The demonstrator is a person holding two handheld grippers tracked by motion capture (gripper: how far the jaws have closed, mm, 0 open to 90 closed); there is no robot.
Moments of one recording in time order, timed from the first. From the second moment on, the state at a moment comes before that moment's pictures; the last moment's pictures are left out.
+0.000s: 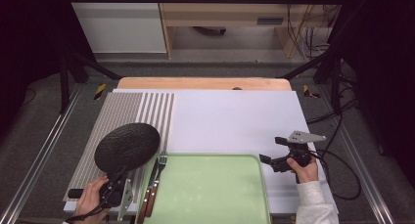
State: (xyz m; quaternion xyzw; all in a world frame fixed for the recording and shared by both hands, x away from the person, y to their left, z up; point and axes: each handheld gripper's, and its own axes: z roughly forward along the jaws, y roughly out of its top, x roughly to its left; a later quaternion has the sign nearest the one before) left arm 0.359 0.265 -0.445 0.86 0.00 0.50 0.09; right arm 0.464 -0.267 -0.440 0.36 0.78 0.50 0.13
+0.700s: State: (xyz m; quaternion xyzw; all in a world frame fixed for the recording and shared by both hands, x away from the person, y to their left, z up) left arm 0.352 0.231 -0.425 0.86 -0.04 0.50 0.11; right arm 0.464 -0.267 -0.440 0.36 0.78 0.50 0.13
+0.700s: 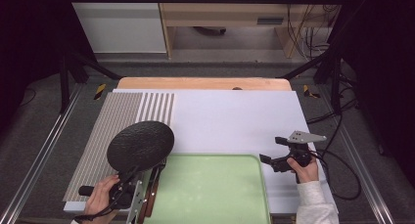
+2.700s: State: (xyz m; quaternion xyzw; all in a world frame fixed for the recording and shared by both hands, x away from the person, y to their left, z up) left arm 0.289 0.123 -0.428 0.89 -0.16 0.38 0.18; right arm 0.463 -0.267 -0.439 0.36 0.77 0.50 0.13
